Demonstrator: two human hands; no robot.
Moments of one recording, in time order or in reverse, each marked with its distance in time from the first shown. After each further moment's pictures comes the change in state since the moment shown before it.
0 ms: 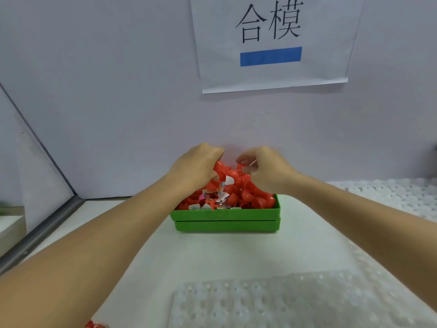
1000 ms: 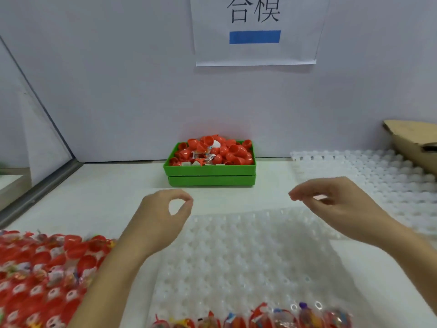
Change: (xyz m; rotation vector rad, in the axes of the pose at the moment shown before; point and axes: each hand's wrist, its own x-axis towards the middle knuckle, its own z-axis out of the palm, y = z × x) left_hand -0.215 0.048 0.000 -0.540 -0.023 -0.419; right_hand -0.226 0.034 -0.060 0.093 0.014 0.046
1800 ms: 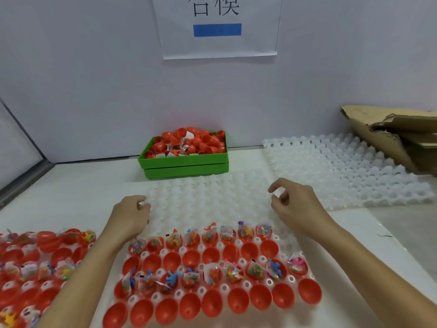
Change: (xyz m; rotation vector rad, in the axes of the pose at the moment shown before) left_hand 0.022 -0.052 0.042 -0.020 0.038 -0.296; right_hand -0.019 0.060 0.045 -0.036 0.164 0.189
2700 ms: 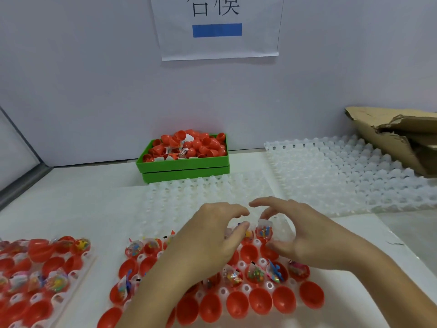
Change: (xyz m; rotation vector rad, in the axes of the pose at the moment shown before) left_hand -0.096 0.098 0.033 0.042 -0.251 0.754; right_hand -0.036 -0.031 -0.029 -0.075 -0.398 -0.241
